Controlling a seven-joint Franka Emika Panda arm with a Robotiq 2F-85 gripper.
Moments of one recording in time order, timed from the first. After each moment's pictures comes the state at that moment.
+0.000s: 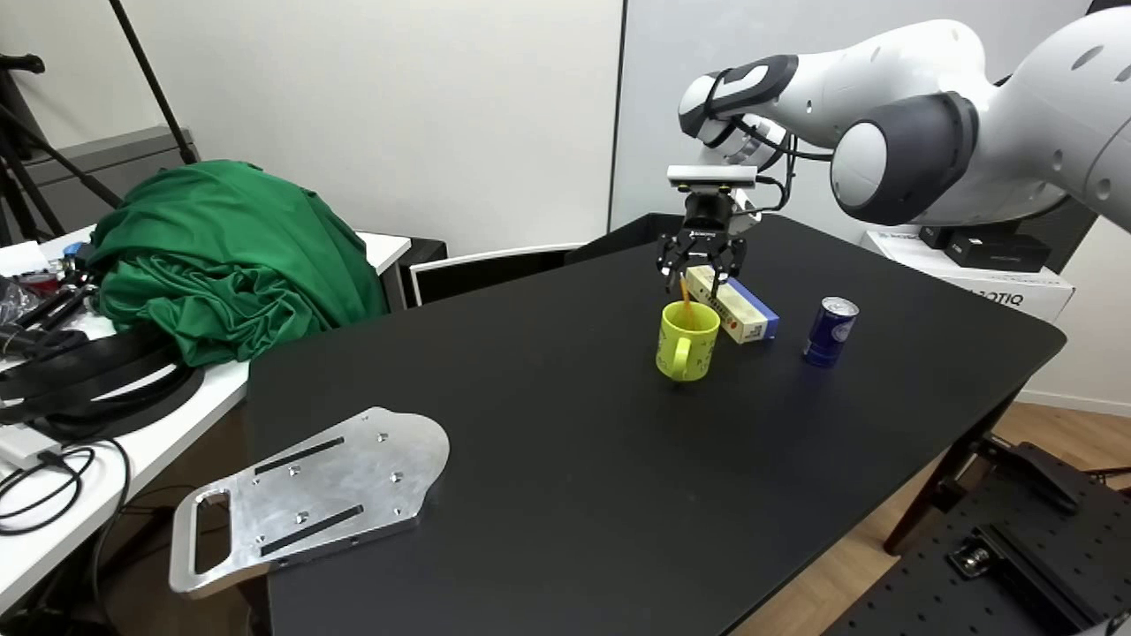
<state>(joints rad) -0.43 1.36 -0.02 -0.58 0.49 1.01 0.67</state>
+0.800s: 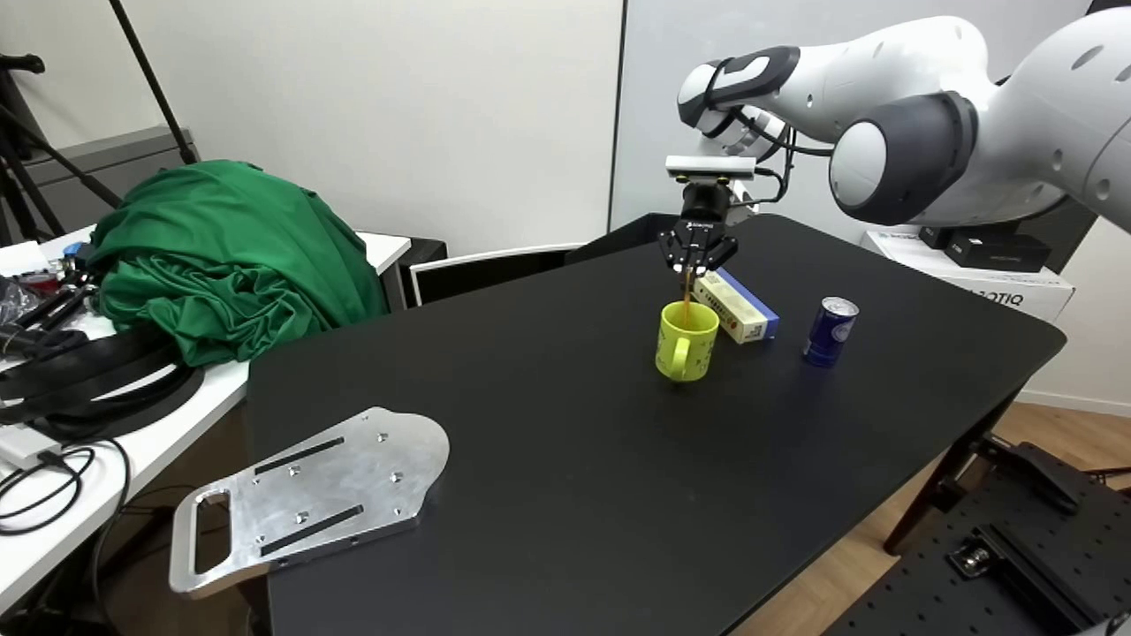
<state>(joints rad) -0.43 1.36 -0.01 -0.54 0.49 1.01 0.67</state>
